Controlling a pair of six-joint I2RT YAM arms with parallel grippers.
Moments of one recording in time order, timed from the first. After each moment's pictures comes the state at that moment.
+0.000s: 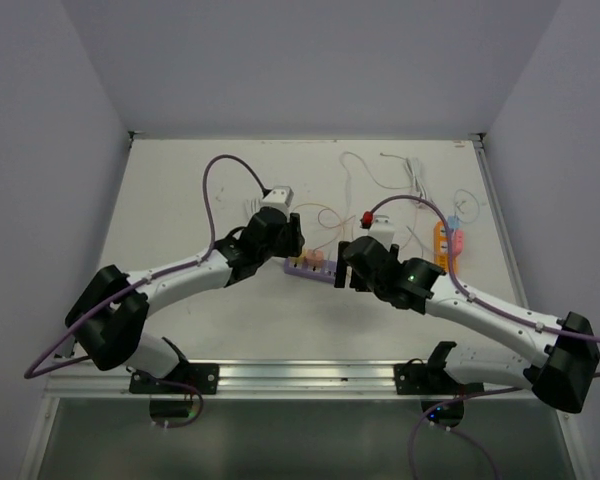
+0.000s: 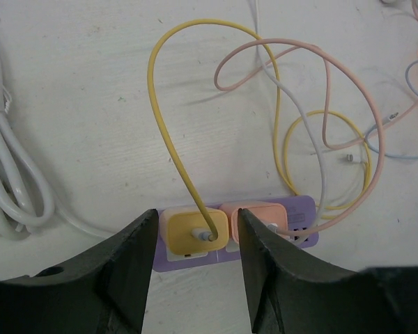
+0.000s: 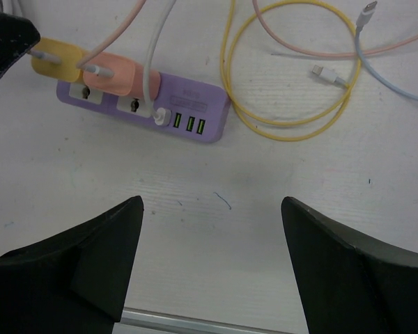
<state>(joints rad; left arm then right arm) -0.75 1.47 0.87 0.01 -0.20 -0.50 0.92 1.11 0.86 -0.66 0.47 0.80</state>
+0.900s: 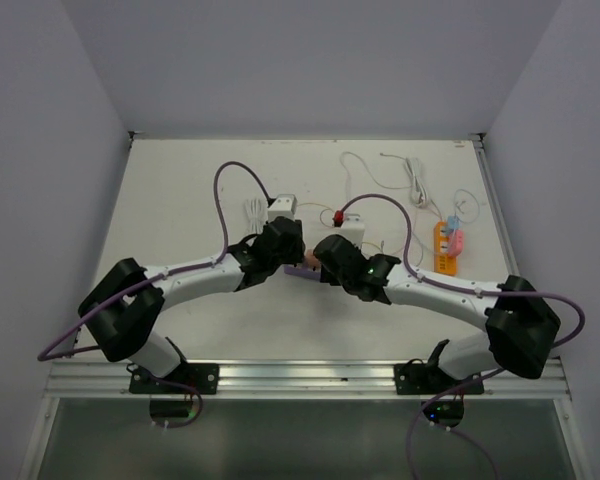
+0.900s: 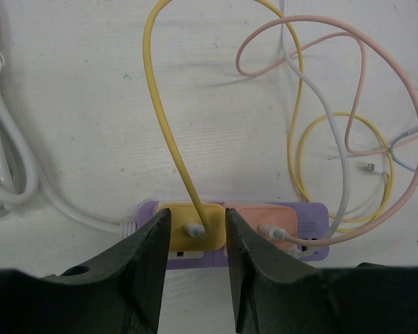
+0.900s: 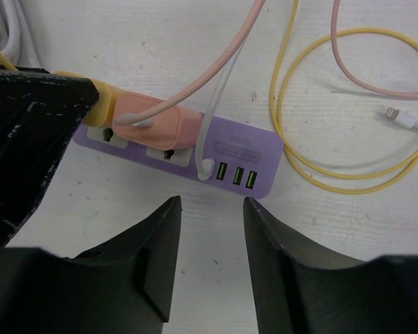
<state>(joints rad) -0.83 1.54 0.87 0.01 -0.36 -0.62 0.95 1.39 0.87 -0.38 0.52 0.80</state>
